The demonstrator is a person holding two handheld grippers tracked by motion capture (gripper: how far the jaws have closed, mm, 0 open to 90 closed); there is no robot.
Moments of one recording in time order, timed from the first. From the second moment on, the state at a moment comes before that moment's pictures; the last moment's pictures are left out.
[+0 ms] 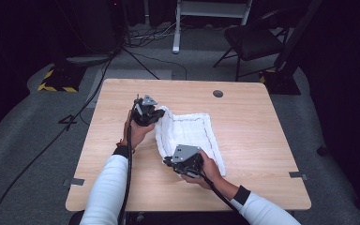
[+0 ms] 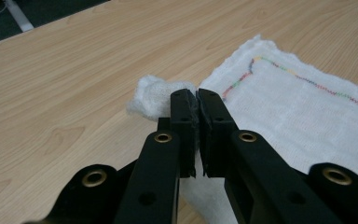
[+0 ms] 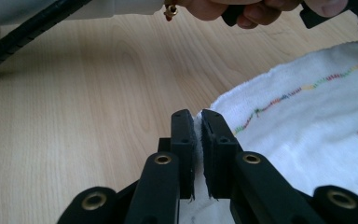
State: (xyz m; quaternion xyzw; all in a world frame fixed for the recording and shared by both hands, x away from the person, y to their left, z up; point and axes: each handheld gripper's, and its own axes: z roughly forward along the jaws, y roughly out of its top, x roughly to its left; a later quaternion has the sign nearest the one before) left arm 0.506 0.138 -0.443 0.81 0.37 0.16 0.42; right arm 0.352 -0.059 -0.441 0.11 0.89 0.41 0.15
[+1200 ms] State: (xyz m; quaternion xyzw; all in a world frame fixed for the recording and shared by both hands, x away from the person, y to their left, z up) left arm 0.520 0.015 -0.447 0.85 0.31 0.16 0.39; right arm 0.346 -0.192 -0.434 0.20 0.87 0.41 0.17
